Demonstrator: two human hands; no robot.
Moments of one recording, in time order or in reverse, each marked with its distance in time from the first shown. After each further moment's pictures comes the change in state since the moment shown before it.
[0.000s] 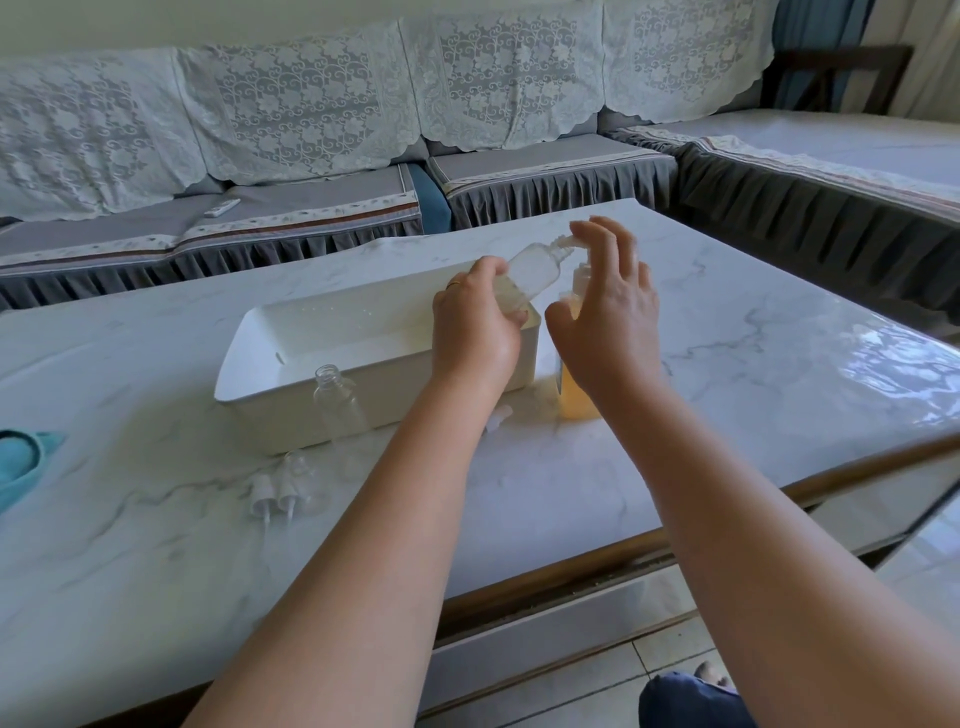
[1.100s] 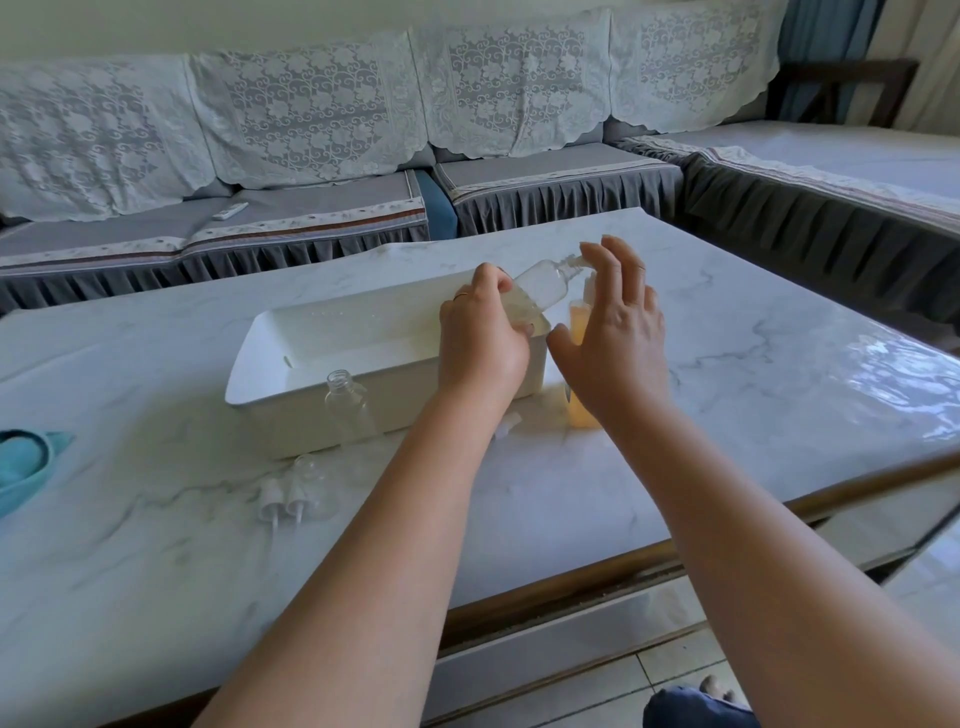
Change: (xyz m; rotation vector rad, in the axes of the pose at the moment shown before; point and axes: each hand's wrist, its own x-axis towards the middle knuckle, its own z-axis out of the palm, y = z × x) left_hand -0.002 -0.004 -0.001 0.008 0.007 0.019; right_hand -0.009 0.005 0.006 -0.073 -0.042 -0.027
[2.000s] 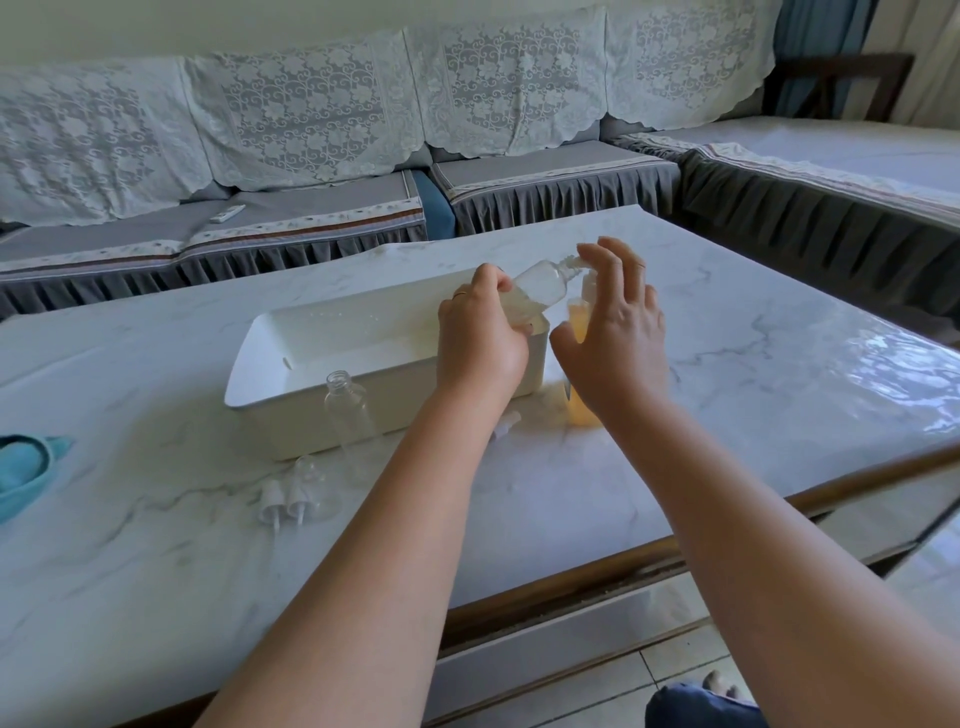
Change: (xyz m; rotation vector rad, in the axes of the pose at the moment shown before) left_hand 0.002 -0.001 0.000 0.019 -0.012 -0.001; right_hand 0.000 0.002 0.001 0.027 0.022 0.020
